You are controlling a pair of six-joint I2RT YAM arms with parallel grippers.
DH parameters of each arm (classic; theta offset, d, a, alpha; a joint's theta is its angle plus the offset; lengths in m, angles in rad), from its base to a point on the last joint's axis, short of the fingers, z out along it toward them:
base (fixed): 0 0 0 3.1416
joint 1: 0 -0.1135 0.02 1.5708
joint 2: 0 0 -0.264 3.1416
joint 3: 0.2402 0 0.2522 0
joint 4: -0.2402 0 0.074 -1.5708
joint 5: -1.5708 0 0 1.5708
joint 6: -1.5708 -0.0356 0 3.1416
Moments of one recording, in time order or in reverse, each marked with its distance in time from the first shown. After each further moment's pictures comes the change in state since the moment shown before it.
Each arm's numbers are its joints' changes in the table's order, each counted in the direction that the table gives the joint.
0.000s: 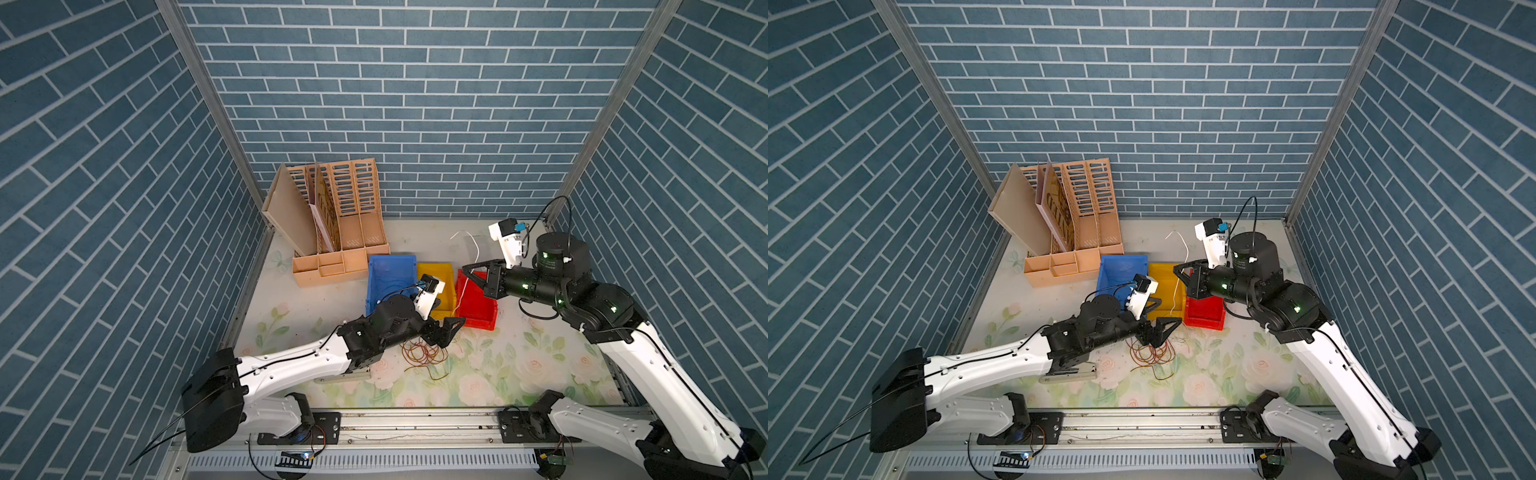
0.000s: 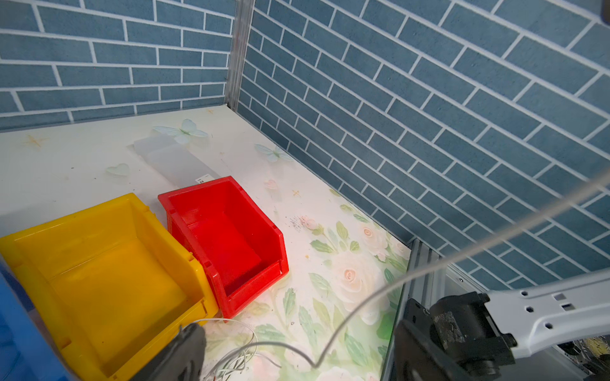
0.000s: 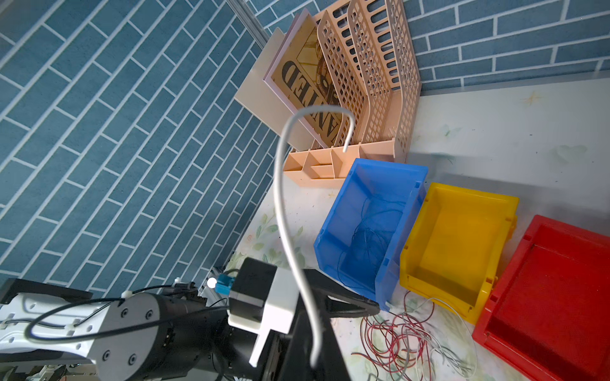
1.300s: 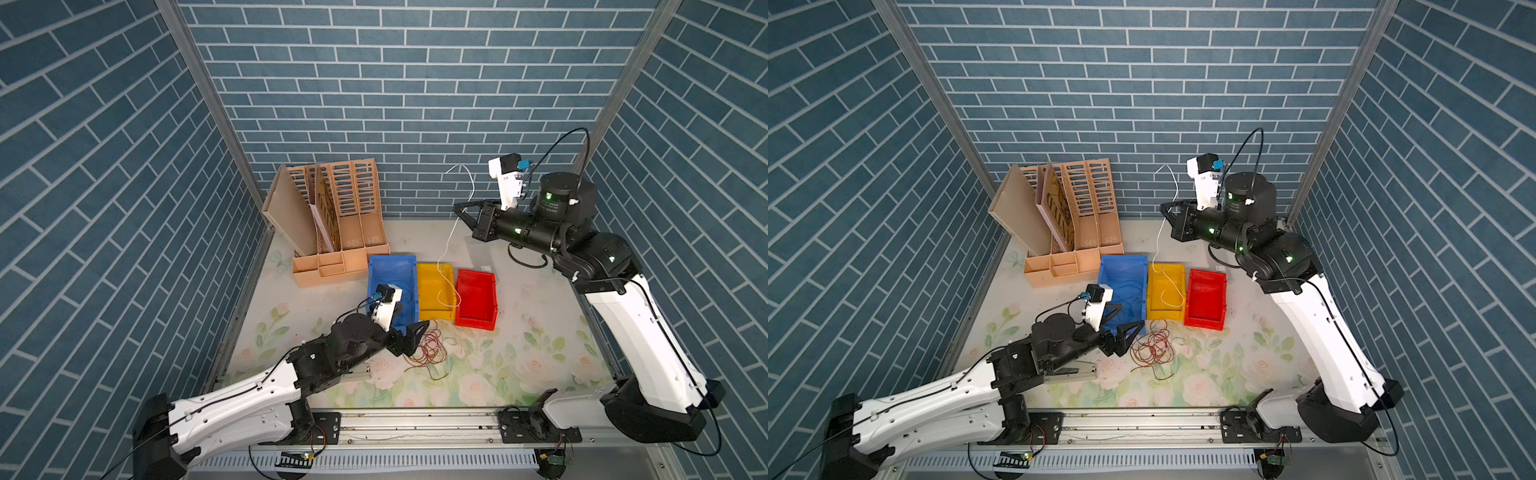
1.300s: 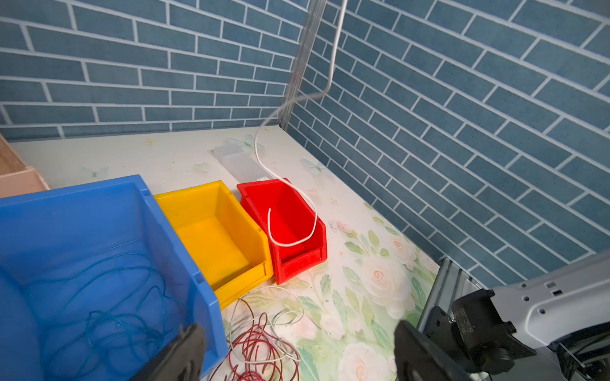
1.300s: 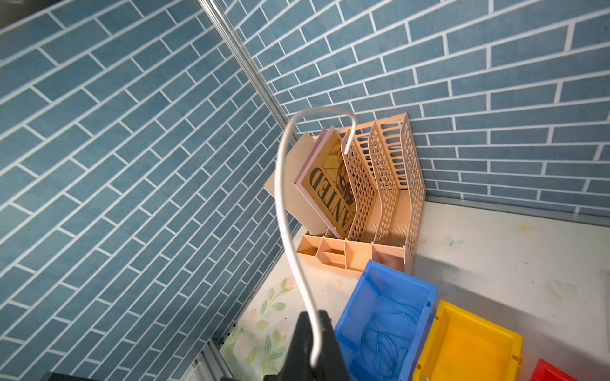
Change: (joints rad) left arm 0.002 -0.446 -0.202 -0.219 0.201 0.044; right arm 0.006 0.320 0.495 0.009 -0.070 0.058
